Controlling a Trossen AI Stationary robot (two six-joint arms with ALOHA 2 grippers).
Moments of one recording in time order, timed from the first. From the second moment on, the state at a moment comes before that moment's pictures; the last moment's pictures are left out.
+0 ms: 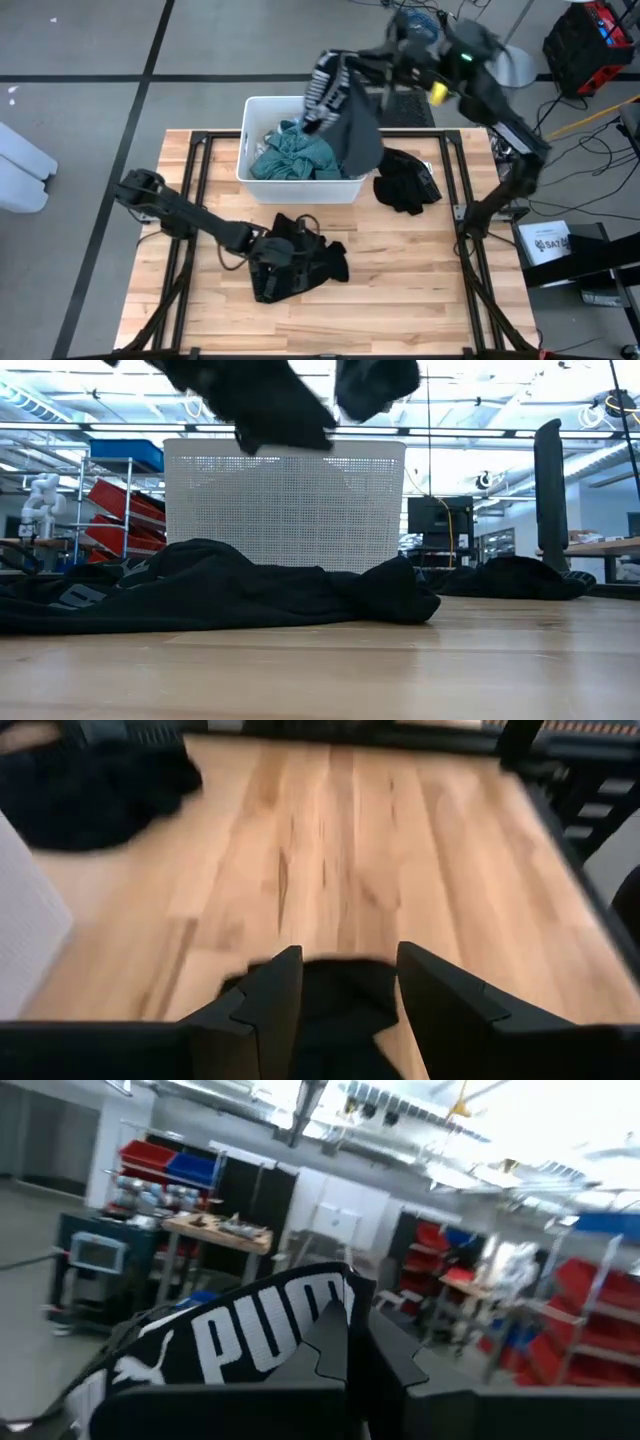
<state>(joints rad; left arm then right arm) -0.36 1.60 0.93 0.16 -0.29 -0.25 -0.44 1.58 2.14 -0.32 -0.34 -0.18</state>
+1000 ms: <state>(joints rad) -0.32 1.76 0.93 0.21 -0.20 -0.38 -0.60 2.24 2.30 -0.40 -0.68 -0.03</state>
